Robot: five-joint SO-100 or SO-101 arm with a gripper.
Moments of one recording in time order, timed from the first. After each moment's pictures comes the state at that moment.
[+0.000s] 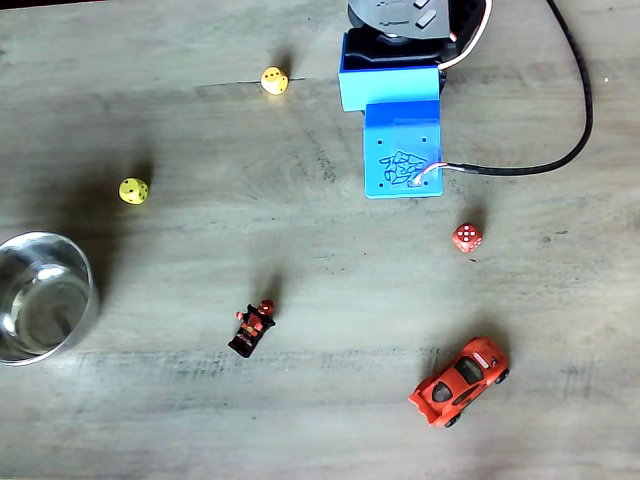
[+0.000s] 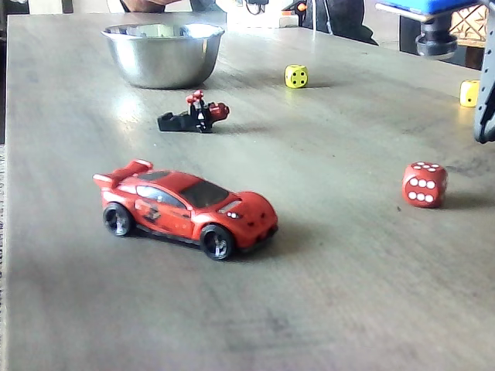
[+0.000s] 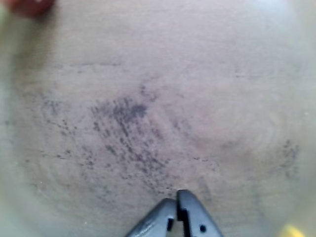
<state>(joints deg) -3.8 191.5 173.6 73.3 -85.9</state>
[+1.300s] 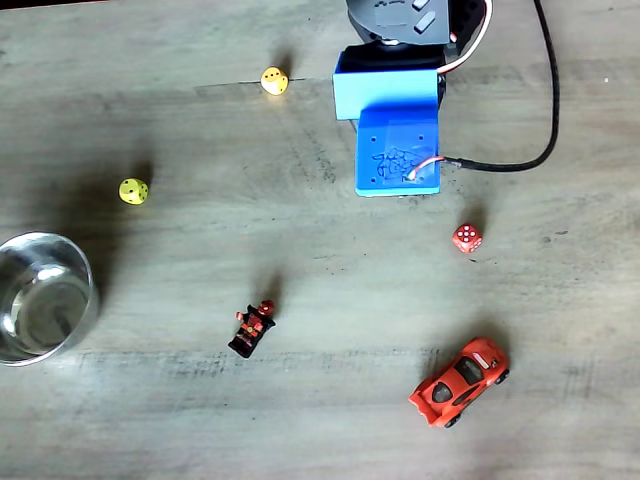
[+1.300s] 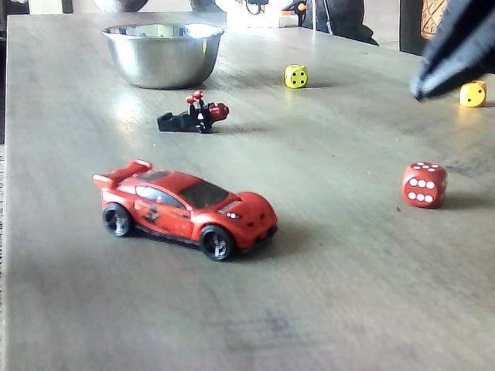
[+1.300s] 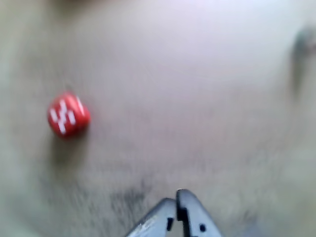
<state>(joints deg) -3.8 191.5 173.6 52.3 -86.3</state>
